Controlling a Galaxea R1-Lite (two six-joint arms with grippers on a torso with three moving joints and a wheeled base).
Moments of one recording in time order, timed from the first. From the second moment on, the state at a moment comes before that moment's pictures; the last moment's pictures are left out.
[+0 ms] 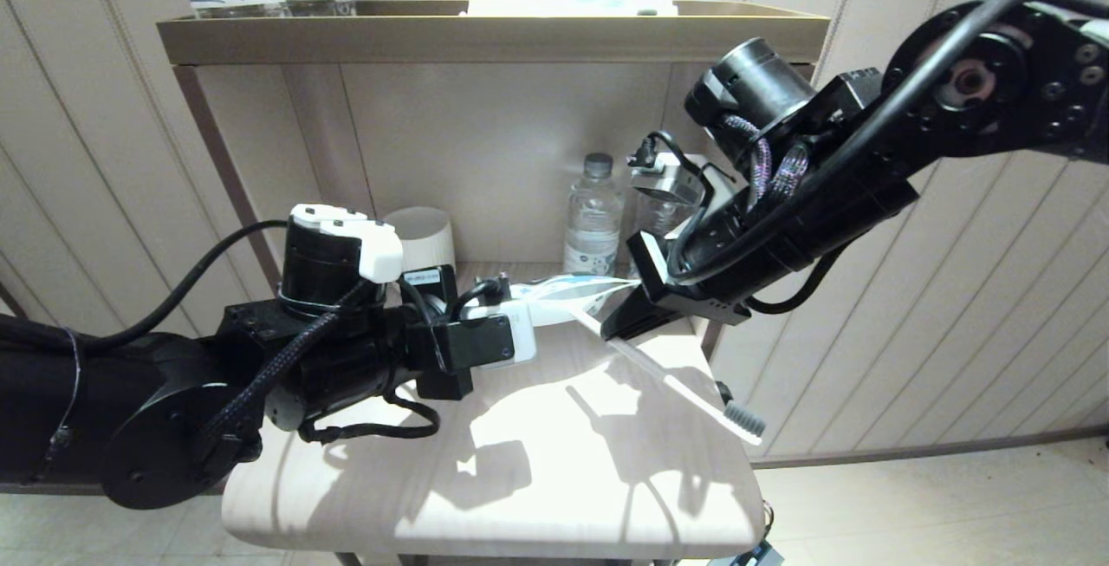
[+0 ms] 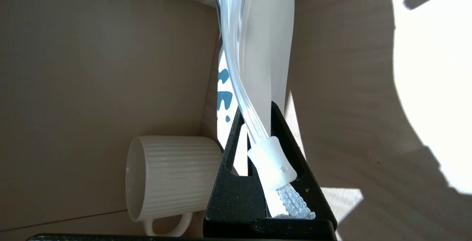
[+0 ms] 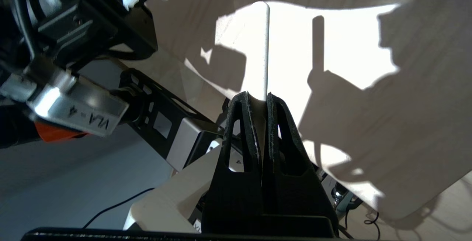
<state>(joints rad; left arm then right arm) -0.66 1.73 -0.87 -0.53 0.03 1.09 0.58 1.92 -1.96 0.92 0.42 0.39</state>
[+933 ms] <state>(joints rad) -0.69 1.71 -0.82 -0.53 0.02 1.09 0.57 1.89 -1.96 0.92 0.41 0.39</state>
